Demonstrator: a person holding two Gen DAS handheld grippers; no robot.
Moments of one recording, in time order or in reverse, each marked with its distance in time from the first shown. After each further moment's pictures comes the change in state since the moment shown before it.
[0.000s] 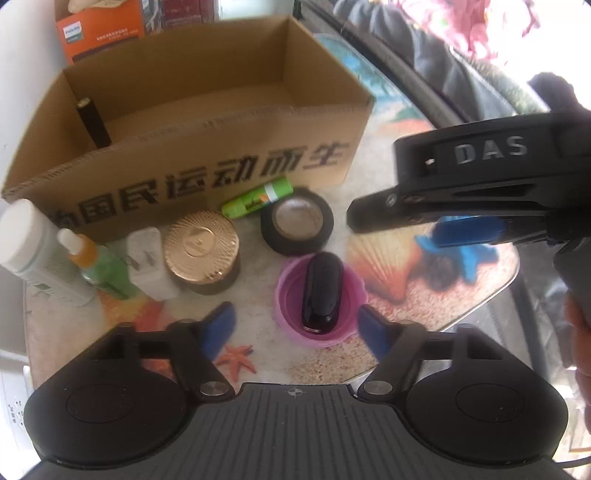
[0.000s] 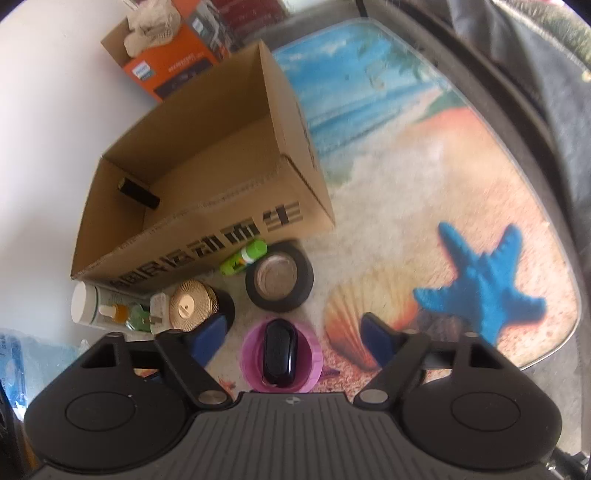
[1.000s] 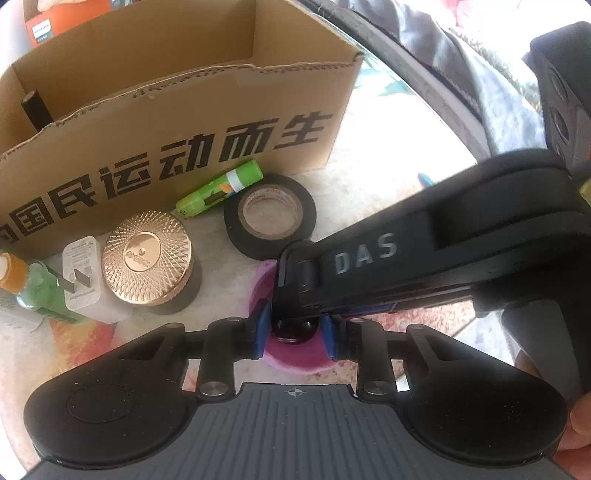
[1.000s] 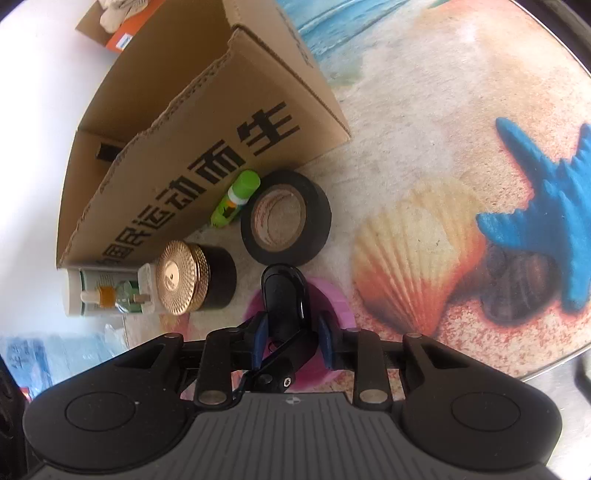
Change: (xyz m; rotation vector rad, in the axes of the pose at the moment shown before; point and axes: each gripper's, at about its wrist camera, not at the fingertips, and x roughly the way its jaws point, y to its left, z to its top) left arm 0.043 0.000 0.000 0.044 0.031 -0.065; right arm 0.071 -0.015 -0.020 0.146 0.168 0.121
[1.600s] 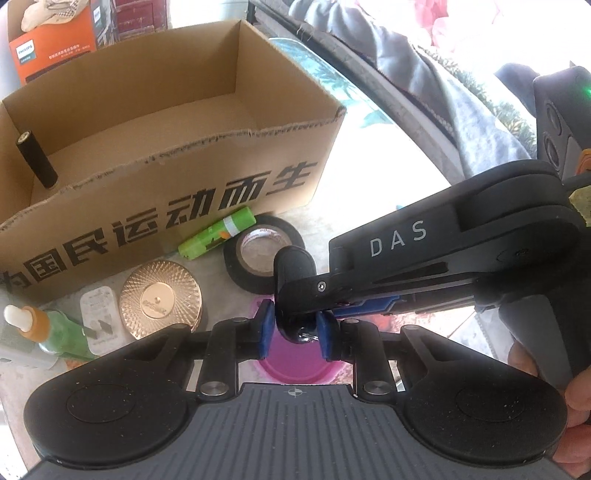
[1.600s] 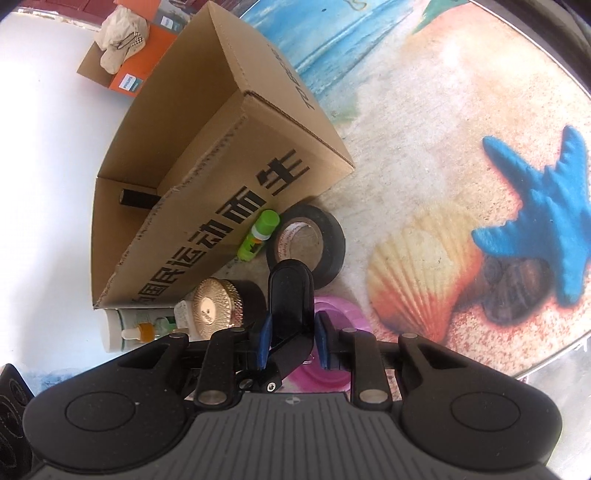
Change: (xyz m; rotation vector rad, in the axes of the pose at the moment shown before) left arm -0.038 0.005 0.014 0.054 -0.046 -0.061; right arm -0.030 -0.003 0.008 0.081 -0.068 0.076
